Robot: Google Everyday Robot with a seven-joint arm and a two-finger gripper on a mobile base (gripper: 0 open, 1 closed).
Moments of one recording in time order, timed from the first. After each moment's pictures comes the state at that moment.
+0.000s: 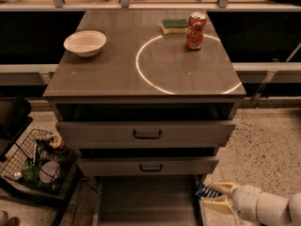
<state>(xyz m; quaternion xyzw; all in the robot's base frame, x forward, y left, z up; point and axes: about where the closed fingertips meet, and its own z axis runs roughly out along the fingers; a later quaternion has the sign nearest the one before) 0.399 -0.213 0.555 -0.36 0.80 0.22 0.42</state>
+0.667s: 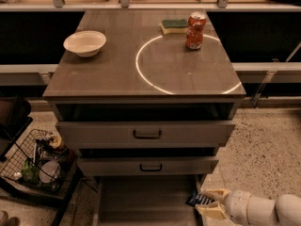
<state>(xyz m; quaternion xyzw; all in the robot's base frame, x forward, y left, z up) 0.393 -0.201 0.501 -0.38 0.80 0.25 0.40</state>
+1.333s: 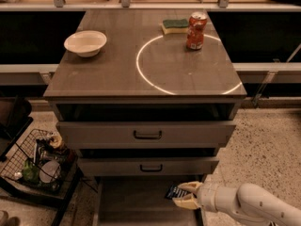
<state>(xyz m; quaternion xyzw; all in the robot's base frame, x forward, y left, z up) 0.444 -0.133 0.440 -0.43 0.76 0.26 0.41</state>
